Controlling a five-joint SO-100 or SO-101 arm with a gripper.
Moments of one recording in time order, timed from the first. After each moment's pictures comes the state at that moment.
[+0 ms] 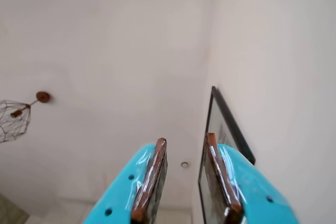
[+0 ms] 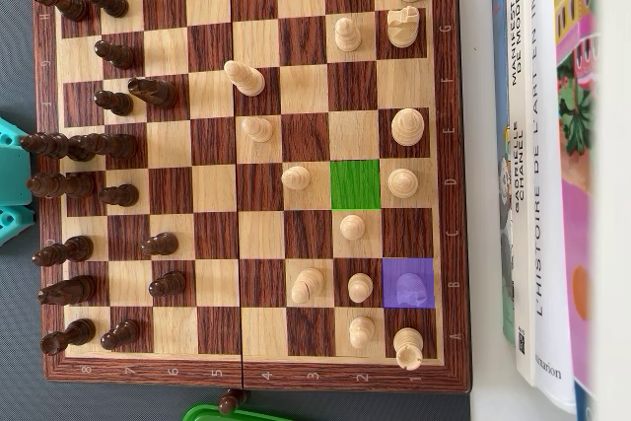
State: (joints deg) arm -3.1 175.3 161.9 -87.1 87.3
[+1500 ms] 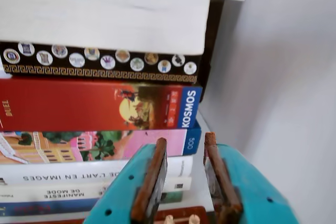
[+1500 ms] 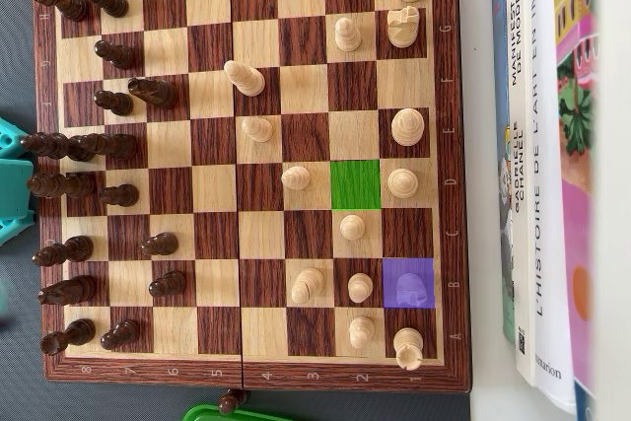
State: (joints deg) arm 9.3 150.3 132.9 9.1 84.8
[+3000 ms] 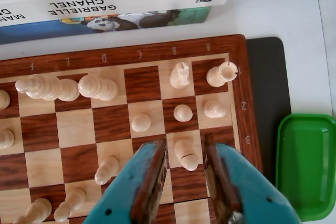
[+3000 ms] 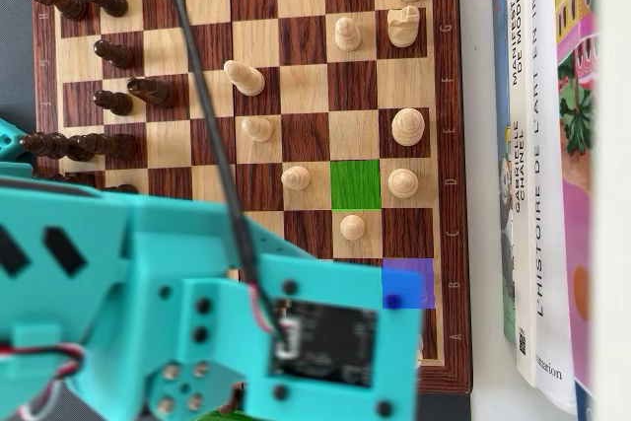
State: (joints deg) arm 11.7 94.0 87.0 57.6 84.8
